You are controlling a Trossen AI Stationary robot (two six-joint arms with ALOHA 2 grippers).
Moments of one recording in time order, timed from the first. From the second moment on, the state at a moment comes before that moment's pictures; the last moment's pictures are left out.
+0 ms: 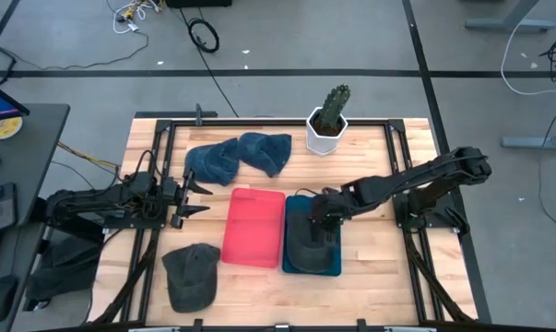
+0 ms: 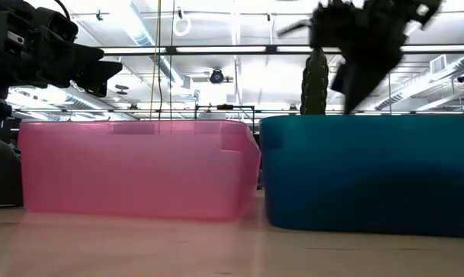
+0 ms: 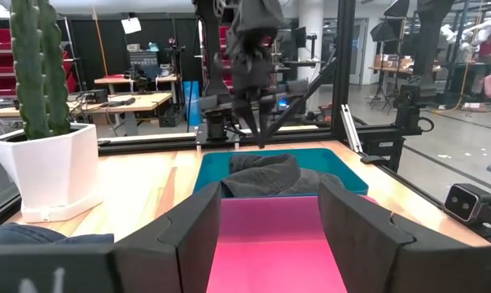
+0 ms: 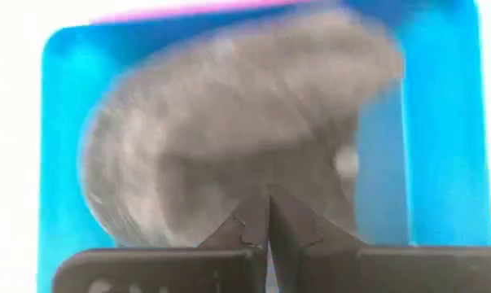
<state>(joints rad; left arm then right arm) 0.07 0.03 0.01 0.08 0.18 0.01 0.20 1.51 1.05 -0.64 -0.04 0.30</state>
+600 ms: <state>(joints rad) 0.07 0.03 0.01 0.08 0.18 0.01 0.19 1.49 1.07 -0.27 -0.01 0.12</state>
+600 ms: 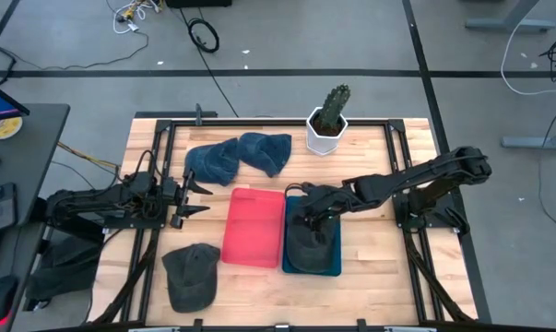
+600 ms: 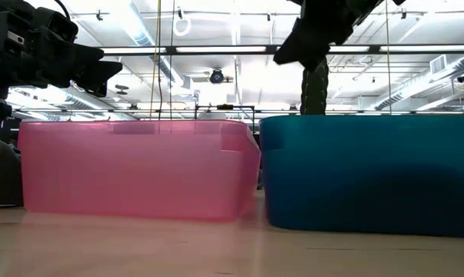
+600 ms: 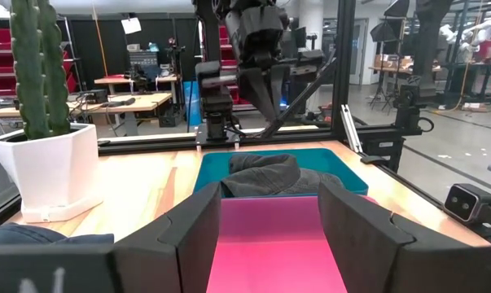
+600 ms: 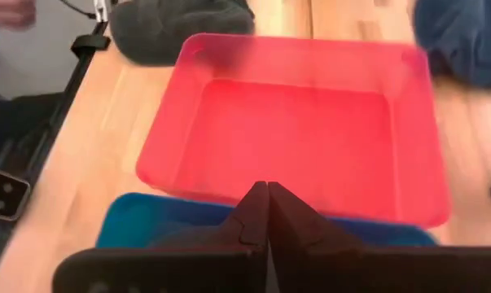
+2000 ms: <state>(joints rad) 0.08 0.03 0.01 0.11 0.00 -0.01 0.03 0.24 0.05 0.46 -0.28 0.03</state>
